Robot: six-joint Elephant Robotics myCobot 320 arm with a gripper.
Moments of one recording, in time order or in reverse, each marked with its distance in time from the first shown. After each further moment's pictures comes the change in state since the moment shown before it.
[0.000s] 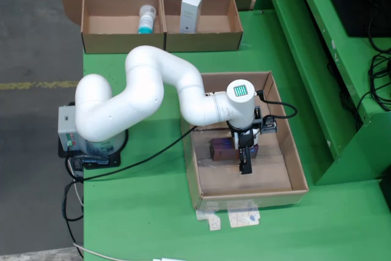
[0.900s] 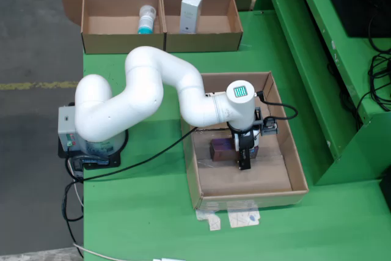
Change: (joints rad) arm -0.005 0.000 0.003 0.000 -0.003 0.000
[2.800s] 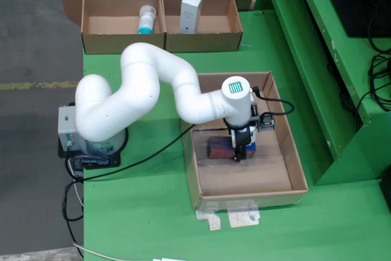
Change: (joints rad) arm 0.014 0.084 -0.109 0.049 -0.011 0.021
